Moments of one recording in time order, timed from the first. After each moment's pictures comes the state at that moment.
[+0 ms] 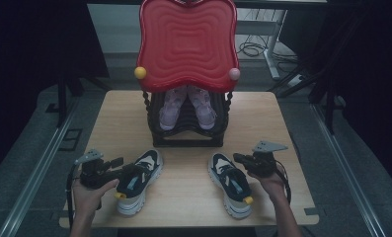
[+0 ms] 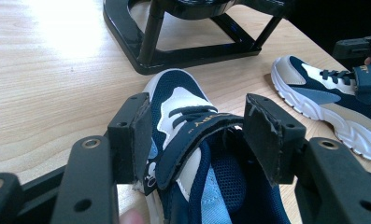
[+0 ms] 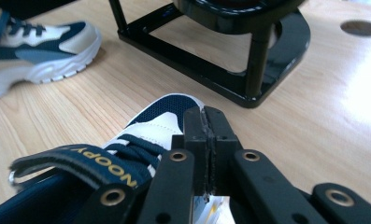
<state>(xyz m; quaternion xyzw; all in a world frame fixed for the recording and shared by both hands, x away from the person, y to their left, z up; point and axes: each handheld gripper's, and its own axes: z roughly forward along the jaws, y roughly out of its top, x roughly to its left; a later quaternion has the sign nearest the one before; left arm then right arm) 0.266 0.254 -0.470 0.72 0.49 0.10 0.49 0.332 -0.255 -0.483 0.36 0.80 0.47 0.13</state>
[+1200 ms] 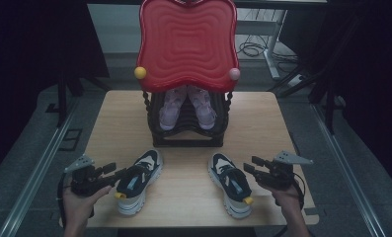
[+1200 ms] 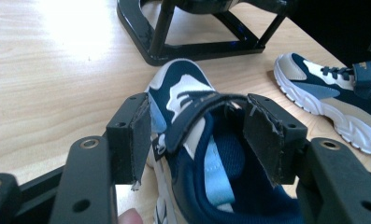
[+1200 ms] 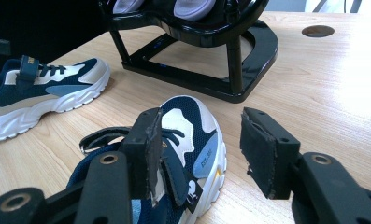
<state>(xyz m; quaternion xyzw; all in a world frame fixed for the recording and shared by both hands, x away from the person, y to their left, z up) 0.242 0.267 -0.470 0.71 0.50 0.10 0.48 0.289 -0.286 -0.470 0.40 0.74 0.52 0.14</state>
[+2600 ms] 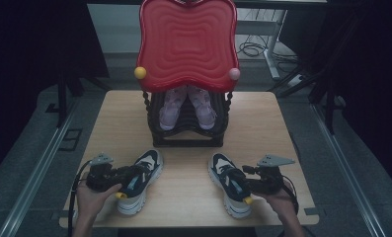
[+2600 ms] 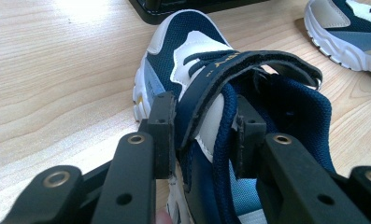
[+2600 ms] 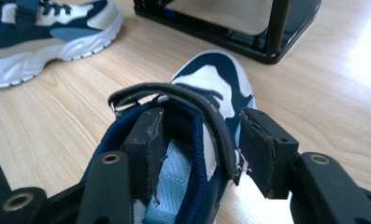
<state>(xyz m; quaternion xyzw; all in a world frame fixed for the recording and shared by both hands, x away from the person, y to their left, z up) 0.270 0.245 -0.490 0.77 0.49 0.09 0.40 0.281 -0.255 -0.471 0.38 0.81 0.43 0.10</state>
